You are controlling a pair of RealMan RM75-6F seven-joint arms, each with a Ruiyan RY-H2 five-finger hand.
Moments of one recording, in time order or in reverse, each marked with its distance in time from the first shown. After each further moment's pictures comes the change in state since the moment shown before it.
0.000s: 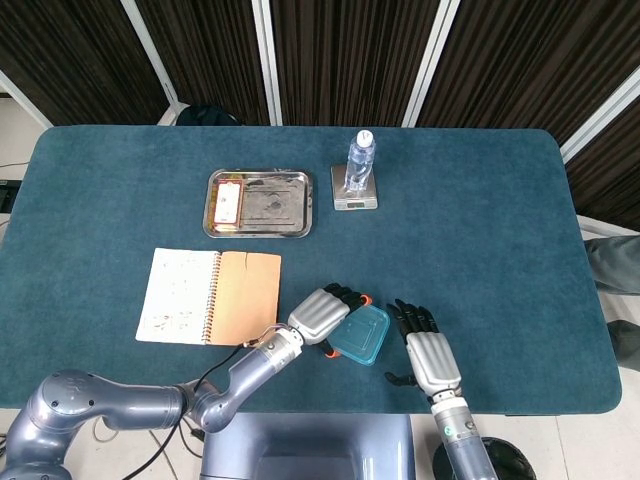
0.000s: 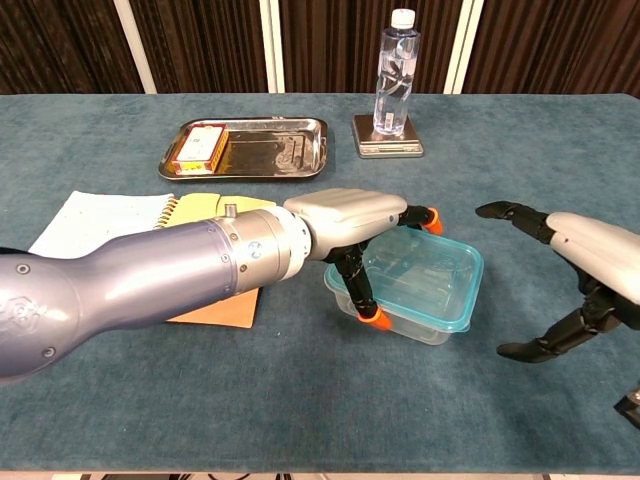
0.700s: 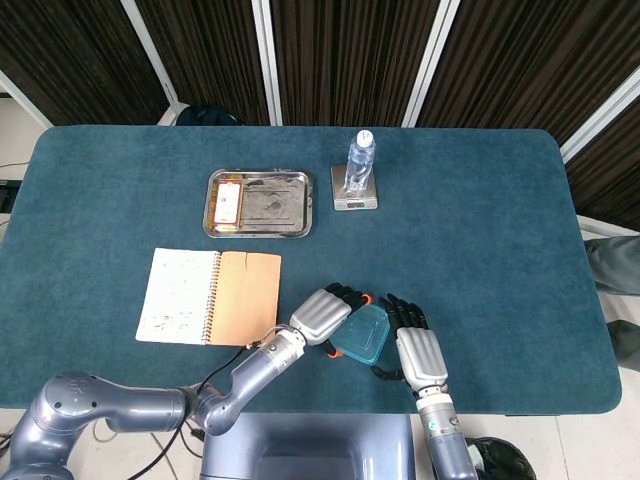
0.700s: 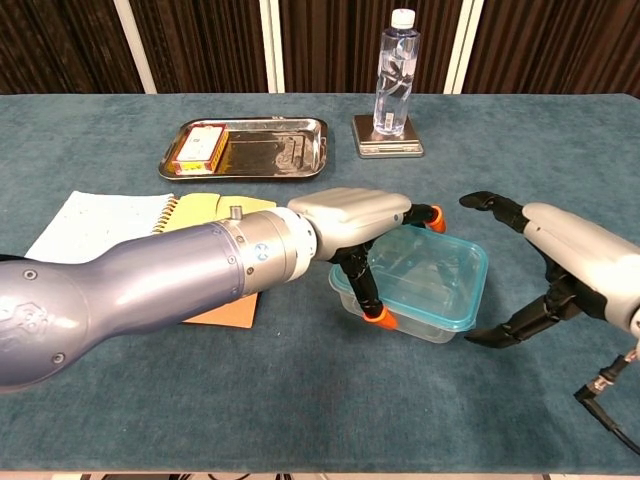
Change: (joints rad) left arm 0.001 -0.017 -0.012 -0.004 -0.010 0.011 0.024; right arm 0.017 -0.102 0.035 0.004 0.064 0.050 -0.035
